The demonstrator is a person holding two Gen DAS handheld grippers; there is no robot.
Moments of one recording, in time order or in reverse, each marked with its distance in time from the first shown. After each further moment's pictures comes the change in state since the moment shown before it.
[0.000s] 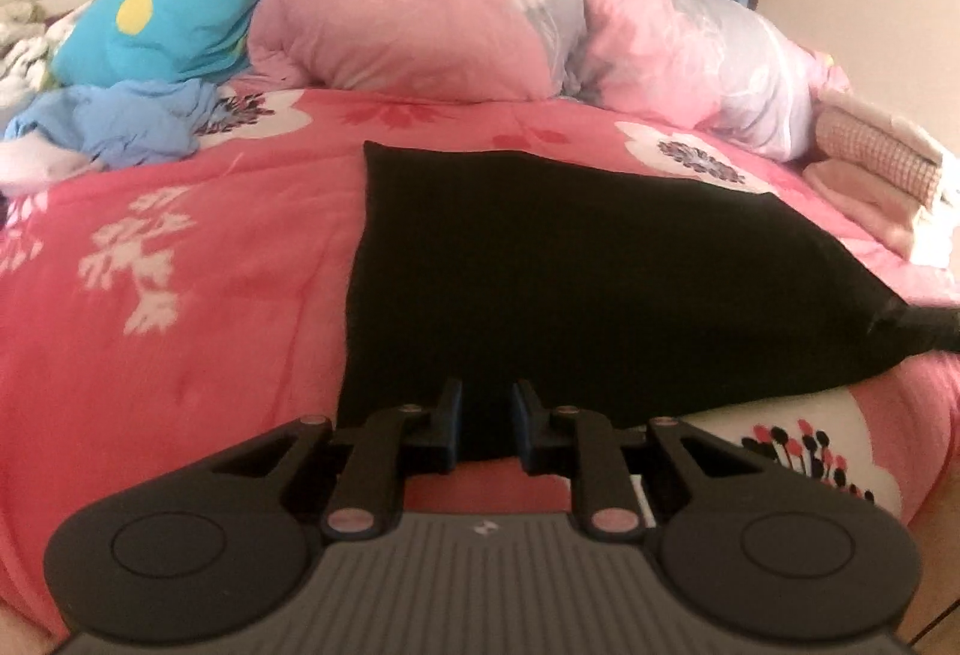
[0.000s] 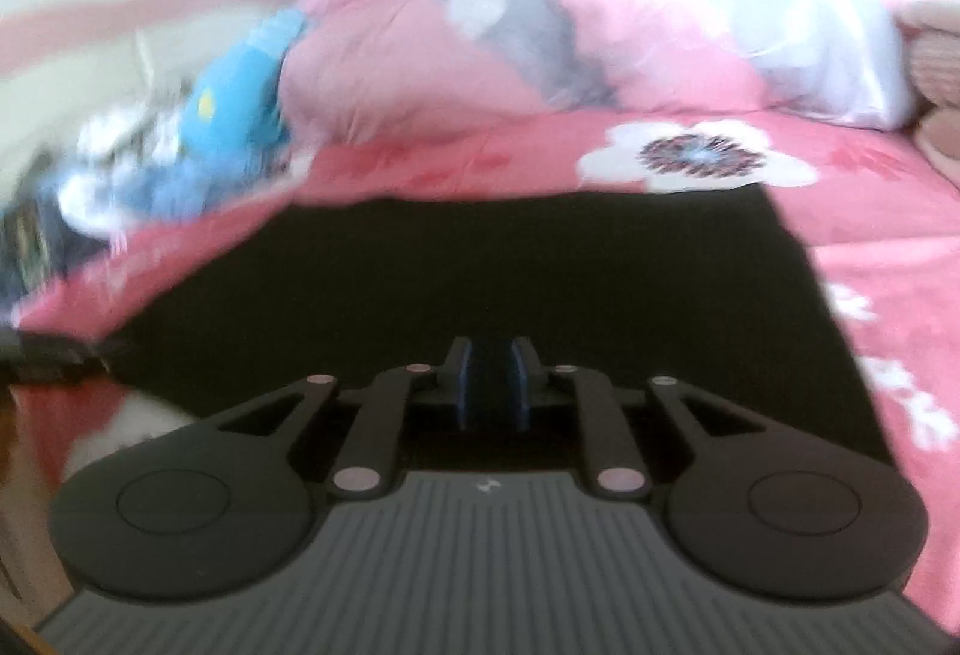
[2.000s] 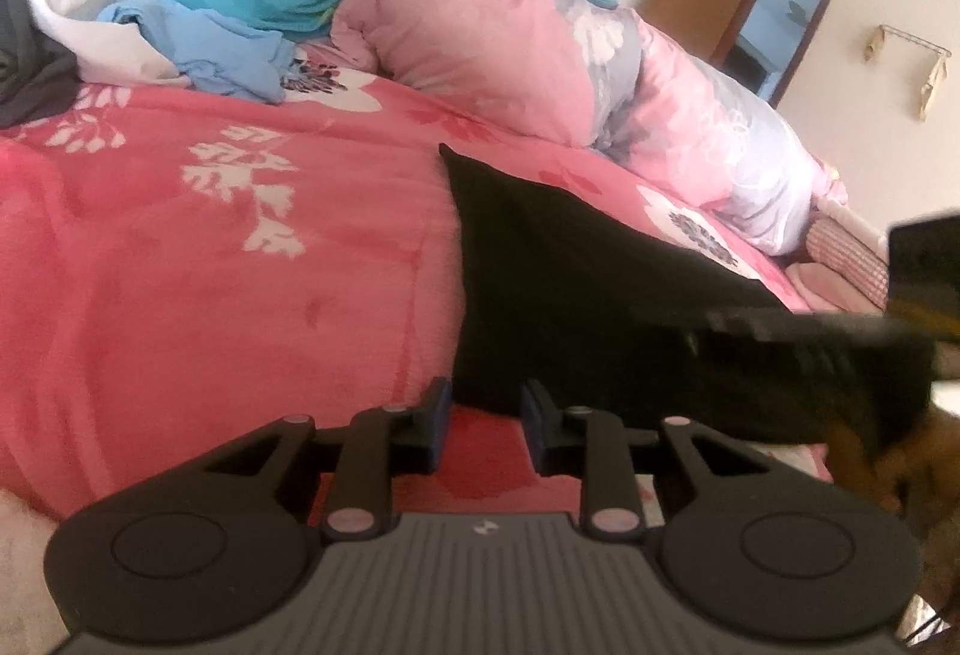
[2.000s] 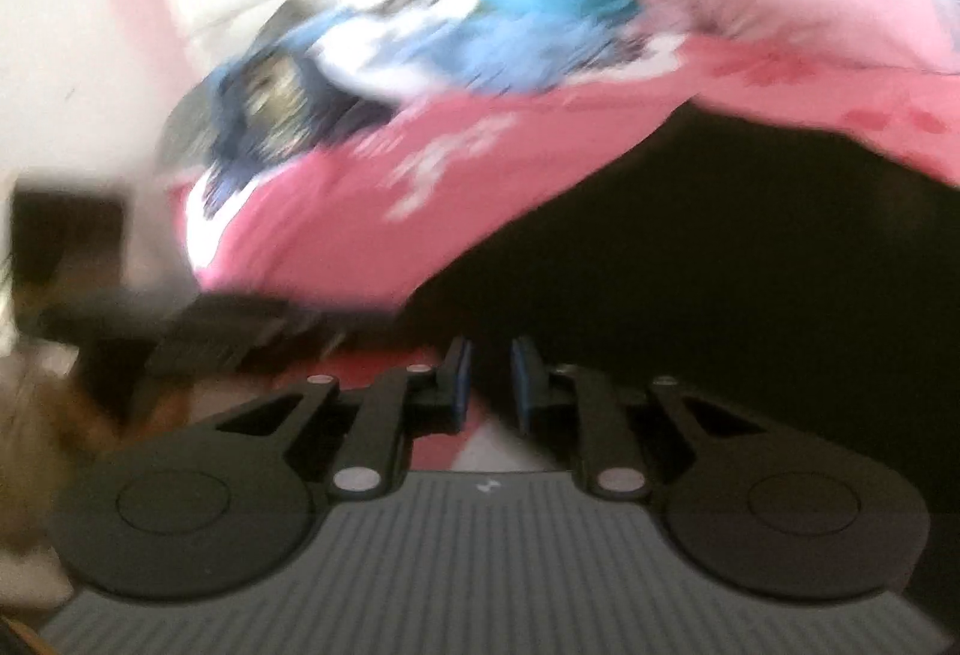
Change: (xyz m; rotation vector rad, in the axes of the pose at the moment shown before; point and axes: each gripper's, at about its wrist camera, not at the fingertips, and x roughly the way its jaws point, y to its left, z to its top) left arm -0.040 0.062 -0.020 -0.241 -0.054 -0.080; right arm 0.087 0.170 0.039 -0.151 0.191 0.500
